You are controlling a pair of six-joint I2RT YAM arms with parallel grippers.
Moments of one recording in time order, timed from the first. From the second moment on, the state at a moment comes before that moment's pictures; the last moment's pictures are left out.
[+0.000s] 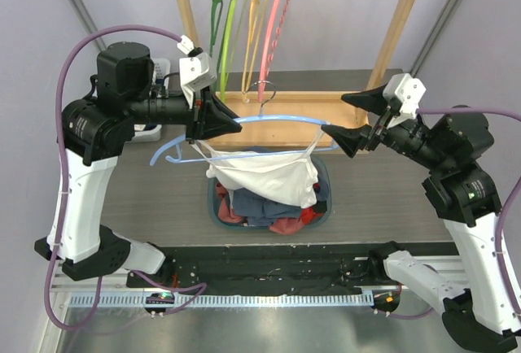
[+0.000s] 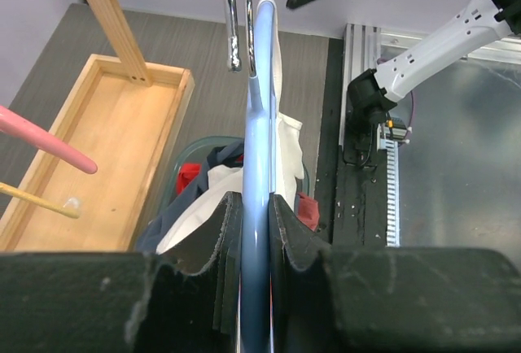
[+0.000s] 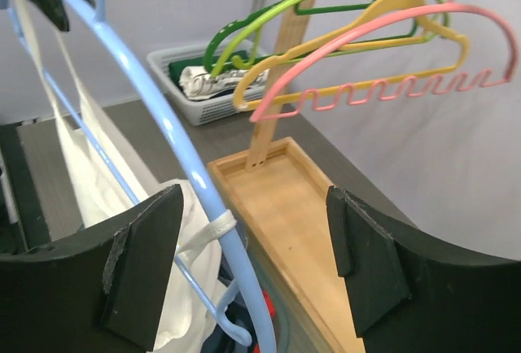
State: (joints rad) left arm -0.53 1.41 2.23 -1.18 0.84 0.27; right arm 0.36 0.88 1.41 -0.43 -0.63 -0.17
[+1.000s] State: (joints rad) left arm -0.53 1.40 2.23 -1.19 0.78 0.29; right arm 0.36 0.76 1.10 -0.14 -0.59 0.39
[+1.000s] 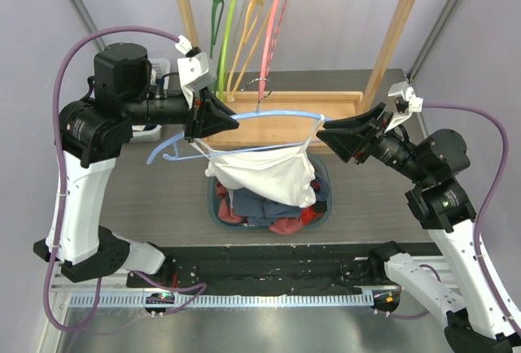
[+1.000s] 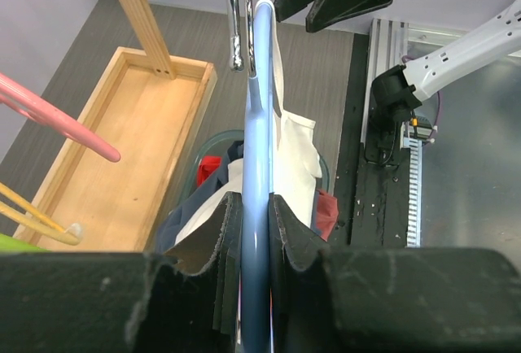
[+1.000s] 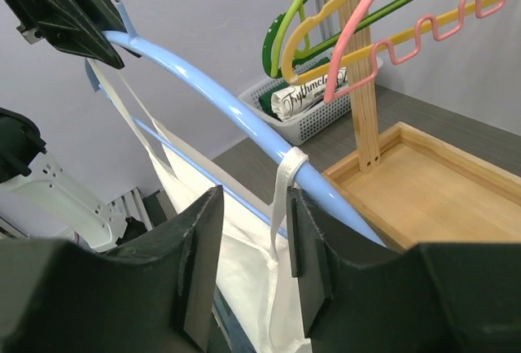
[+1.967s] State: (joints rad) left arm -0.53 1.40 2.23 -1.19 0.76 0.29; right arm 0.43 0.83 1.08 -0.04 -0.52 0.48
